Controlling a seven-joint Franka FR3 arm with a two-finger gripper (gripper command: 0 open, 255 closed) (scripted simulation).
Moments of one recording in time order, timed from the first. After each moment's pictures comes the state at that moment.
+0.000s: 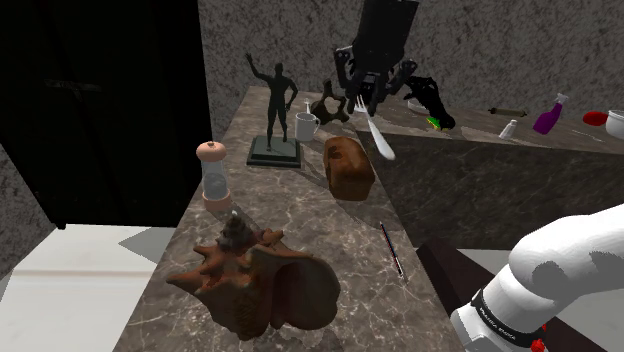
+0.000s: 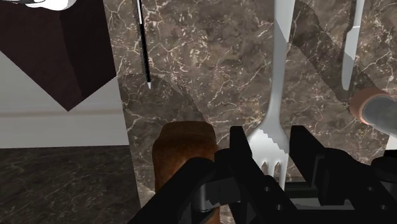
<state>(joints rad) -0.25 -0.48 0.58 -1.85 0.22 1.50 0.97</state>
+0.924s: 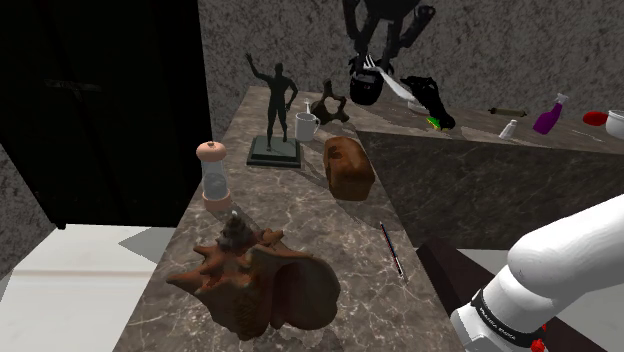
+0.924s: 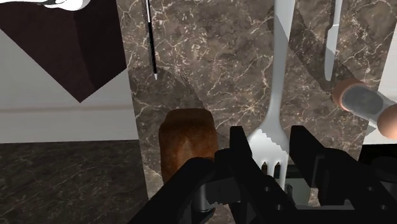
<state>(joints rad) -0.27 -0.37 0.61 -1.56 0.17 1.31 1.01</state>
